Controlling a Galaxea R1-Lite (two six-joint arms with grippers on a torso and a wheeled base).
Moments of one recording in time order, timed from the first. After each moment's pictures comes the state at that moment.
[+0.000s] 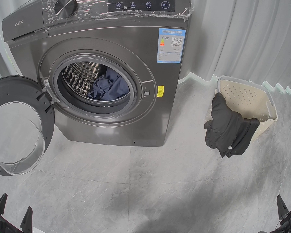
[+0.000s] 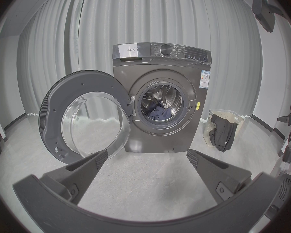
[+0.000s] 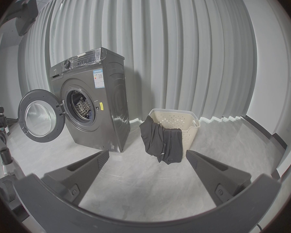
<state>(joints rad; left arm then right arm) 0.00 0.01 -0.02 0.01 -0.01 0.00 0.01 0.01 -0.02 0.00 0.01 0.00</state>
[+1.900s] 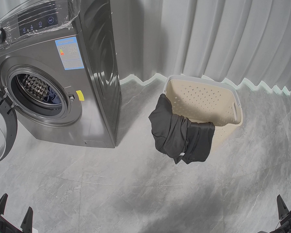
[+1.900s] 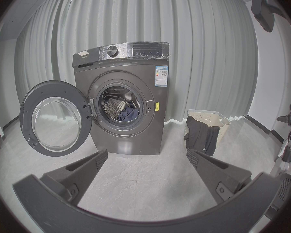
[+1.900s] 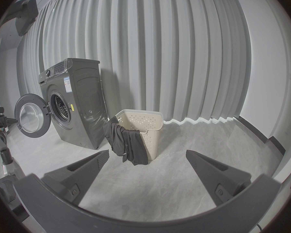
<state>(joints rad) 0.00 0.01 -0.02 0.01 -0.01 0.00 0.01 0.01 -0.02 0.00 0.01 0.00</state>
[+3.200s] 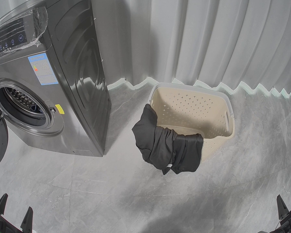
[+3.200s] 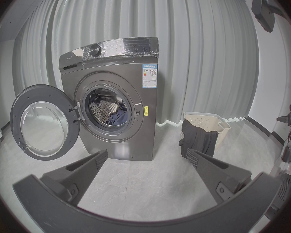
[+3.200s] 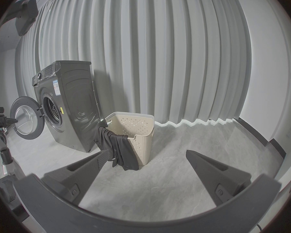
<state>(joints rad) 0.00 0.02 -0.02 0.01 -0.01 0.00 0.01 0.02 -0.02 0.00 0.01 0.00</state>
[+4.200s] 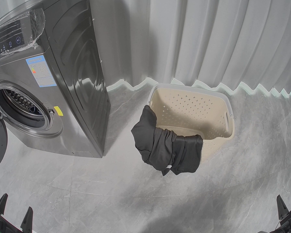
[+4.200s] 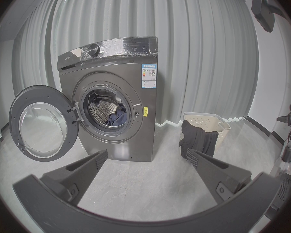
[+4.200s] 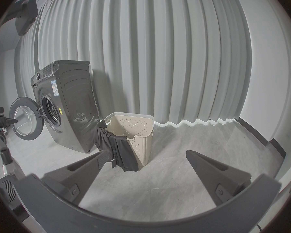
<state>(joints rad) 0.00 0.02 -0.02 0.01 -0.01 0.00 0.01 0.02 -0.02 0.00 0.01 0.00</state>
